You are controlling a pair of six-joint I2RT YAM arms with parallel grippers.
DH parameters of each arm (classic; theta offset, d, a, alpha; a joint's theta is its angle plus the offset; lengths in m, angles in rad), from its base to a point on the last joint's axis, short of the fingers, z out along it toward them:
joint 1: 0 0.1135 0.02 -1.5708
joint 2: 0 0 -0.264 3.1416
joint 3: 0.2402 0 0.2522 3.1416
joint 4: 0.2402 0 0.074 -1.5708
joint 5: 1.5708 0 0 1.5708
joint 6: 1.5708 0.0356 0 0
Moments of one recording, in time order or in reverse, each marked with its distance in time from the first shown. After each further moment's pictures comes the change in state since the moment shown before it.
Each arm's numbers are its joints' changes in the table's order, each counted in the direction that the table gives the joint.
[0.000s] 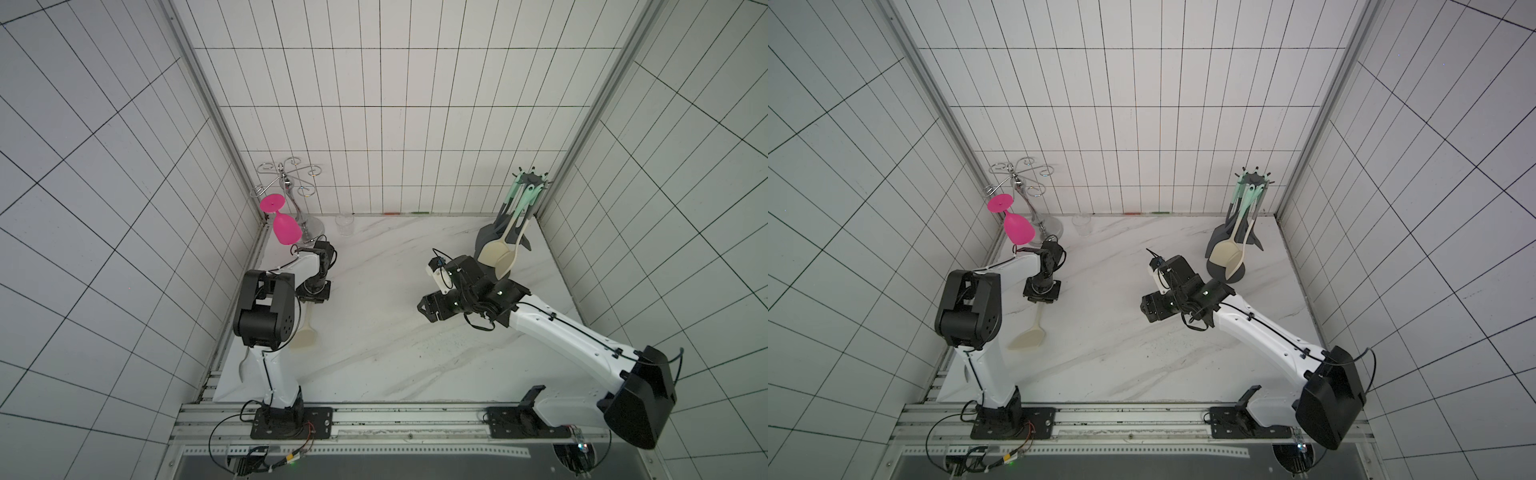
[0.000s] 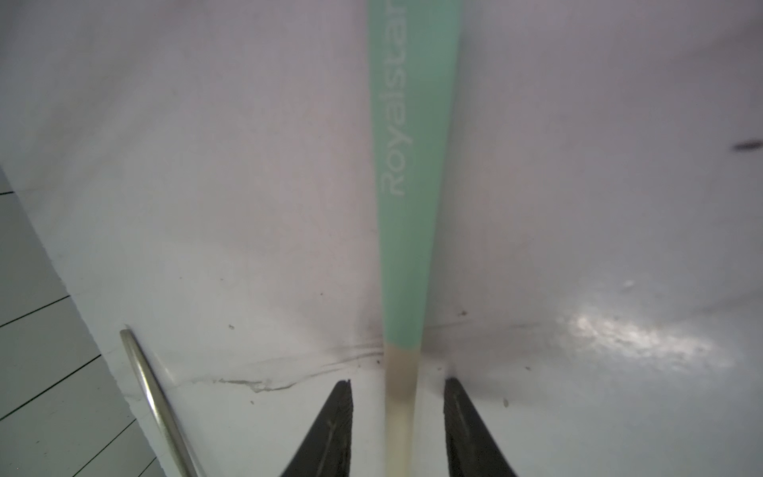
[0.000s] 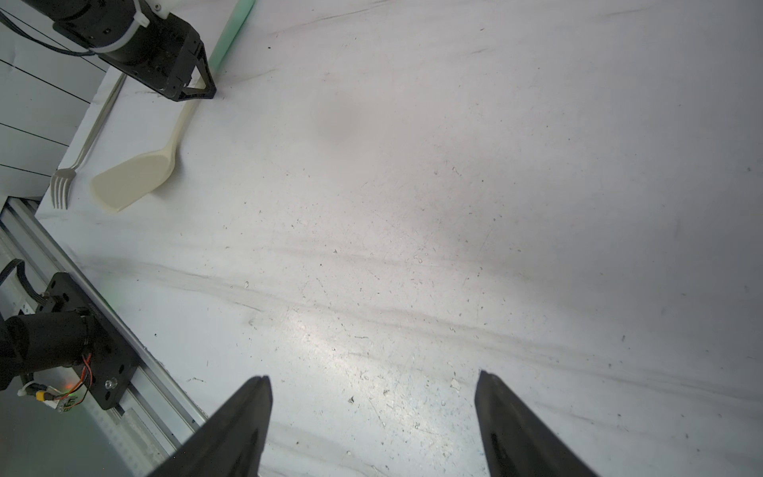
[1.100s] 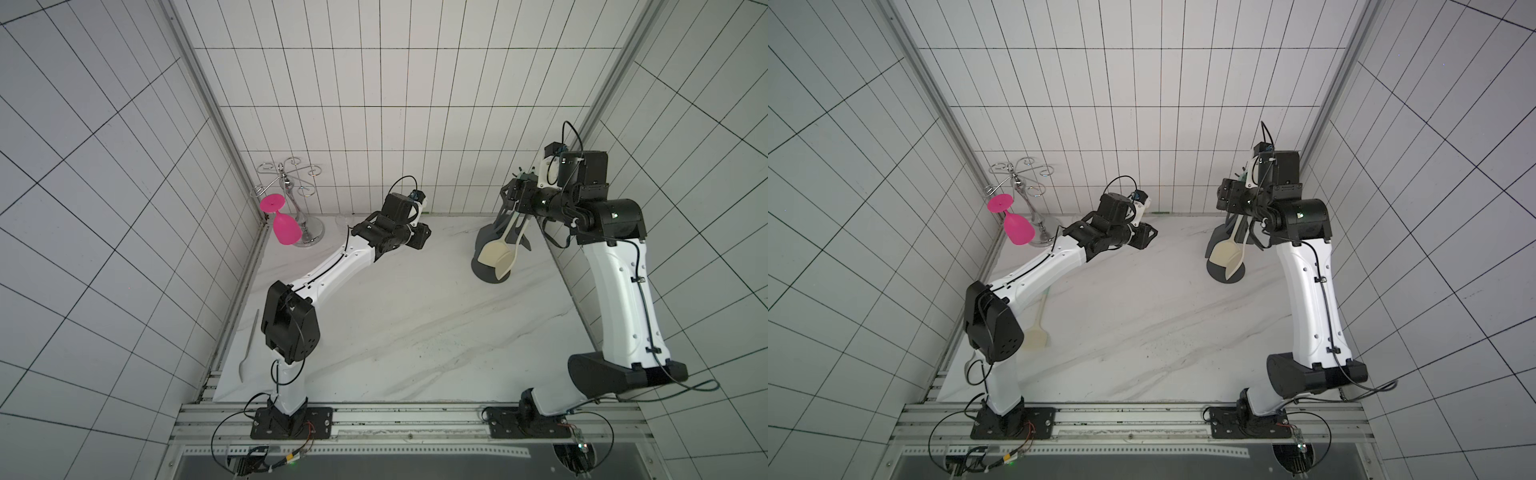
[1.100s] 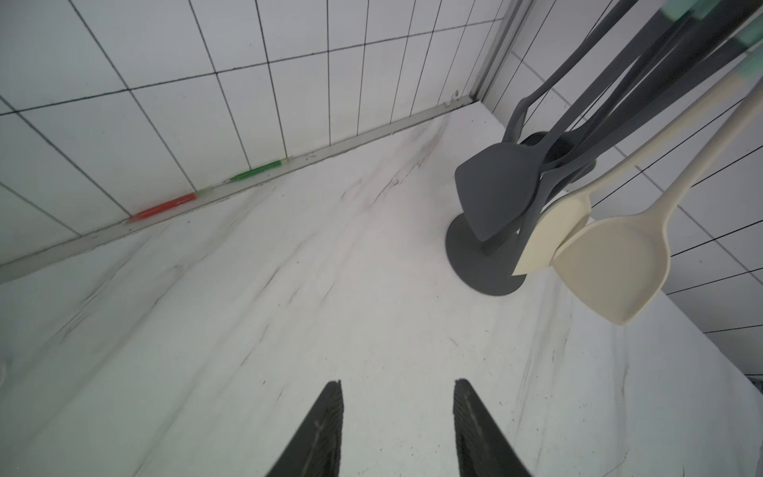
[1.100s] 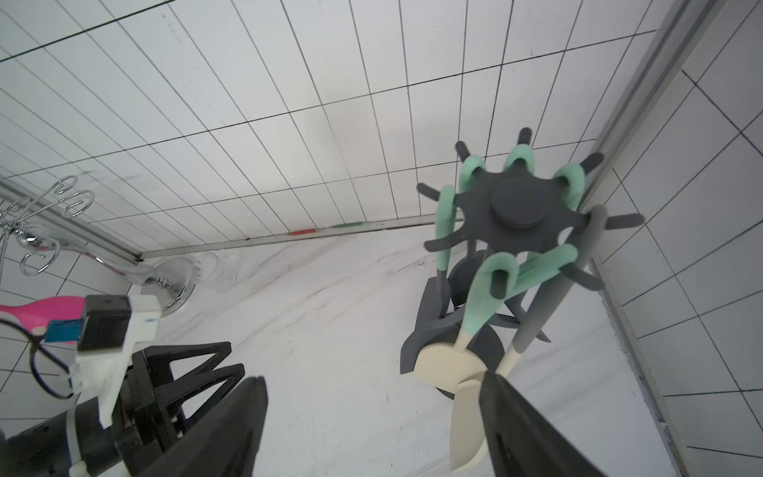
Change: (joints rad) left arm -0.502 0.004 0.543 -0.489 0.473 -0.034; right arm -0.623 0.269 1.091 0.434 0.088 -0.029
